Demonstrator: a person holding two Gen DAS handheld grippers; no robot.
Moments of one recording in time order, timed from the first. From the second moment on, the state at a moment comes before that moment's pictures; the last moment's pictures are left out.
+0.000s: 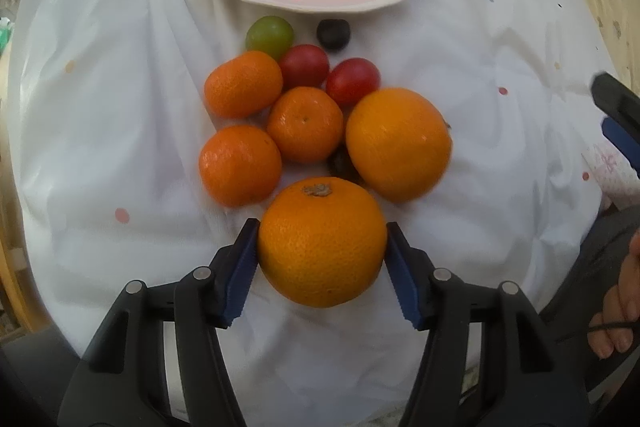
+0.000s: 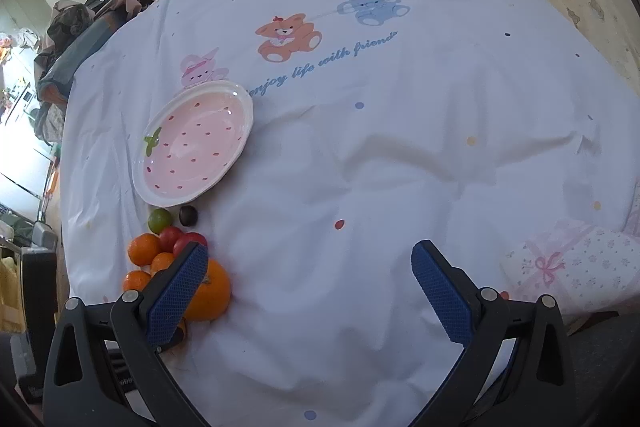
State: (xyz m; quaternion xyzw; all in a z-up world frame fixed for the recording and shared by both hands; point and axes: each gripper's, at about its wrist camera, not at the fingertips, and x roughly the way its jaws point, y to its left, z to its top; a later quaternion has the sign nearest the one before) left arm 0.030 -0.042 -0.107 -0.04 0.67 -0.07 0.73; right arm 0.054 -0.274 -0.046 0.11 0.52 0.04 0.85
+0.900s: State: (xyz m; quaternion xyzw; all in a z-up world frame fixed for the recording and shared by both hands) left arm 0.033 0.018 -0.029 -0.05 0.55 -0.02 0.83; right arm 0.063 -0.221 -0.075 0.11 0.58 0.18 0.79
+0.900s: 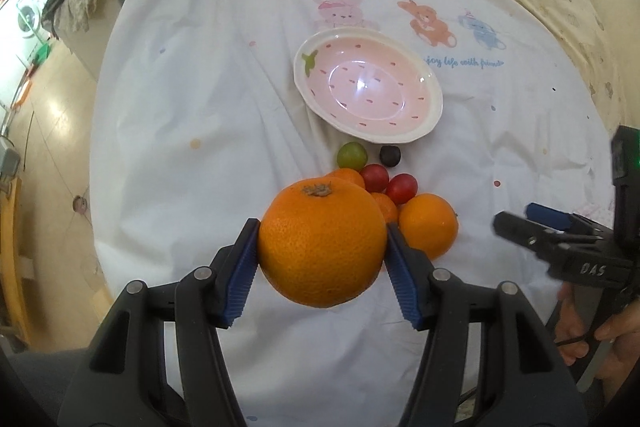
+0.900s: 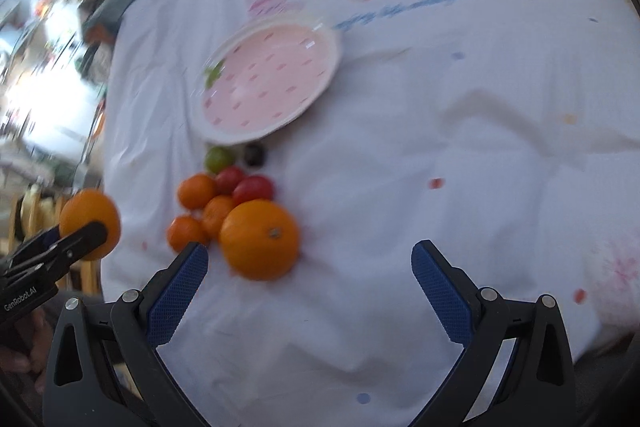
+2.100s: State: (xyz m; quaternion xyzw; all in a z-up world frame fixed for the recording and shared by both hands) left arm 0.027 0.042 -0.036 -0.10 0.53 0.02 0.84; right arm 0.065 -0.202 -0.076 0.14 0.56 0.25 0.78
